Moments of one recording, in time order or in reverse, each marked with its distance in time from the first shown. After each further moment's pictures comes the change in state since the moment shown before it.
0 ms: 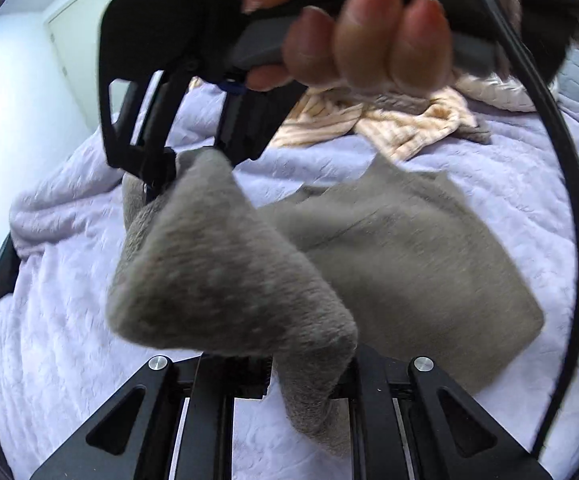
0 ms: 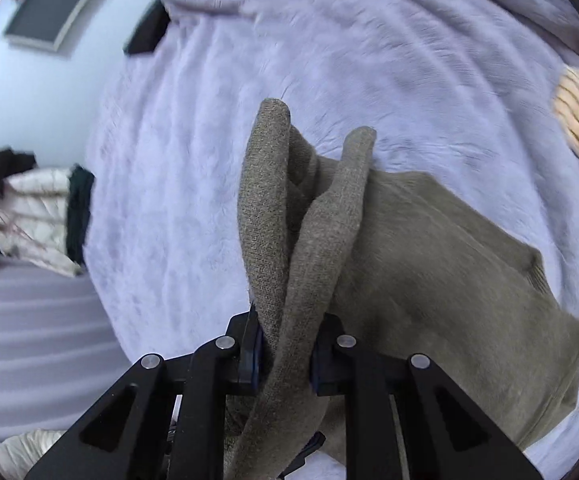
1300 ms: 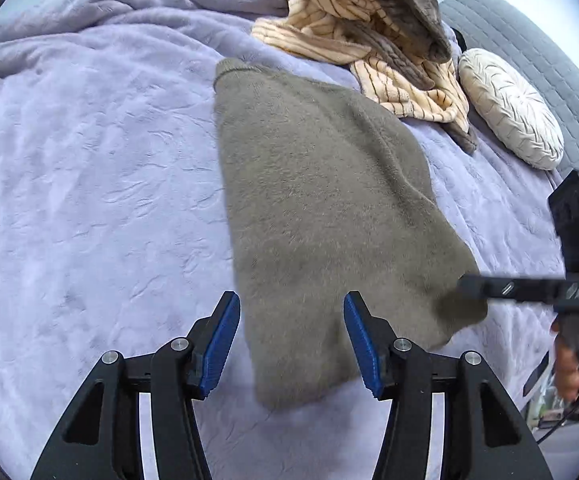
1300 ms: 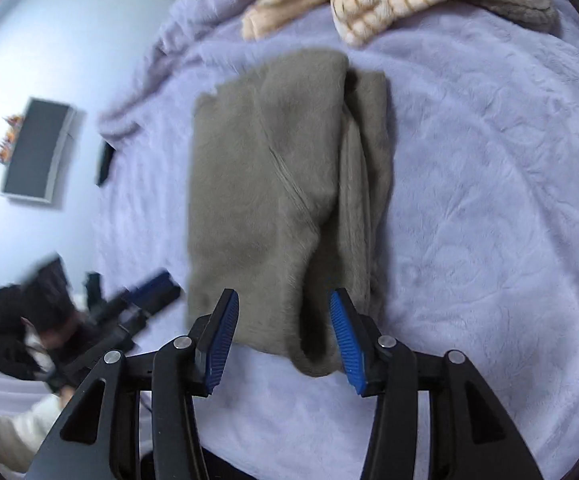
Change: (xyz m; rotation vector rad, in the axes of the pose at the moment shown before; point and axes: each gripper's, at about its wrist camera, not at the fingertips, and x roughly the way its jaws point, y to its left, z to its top) left arm 0.052 -0.007 -0.026 -0.428 0.338 -0.289; right arm -0.048 -0.160 -0.276 0.441 -0.347 0.038
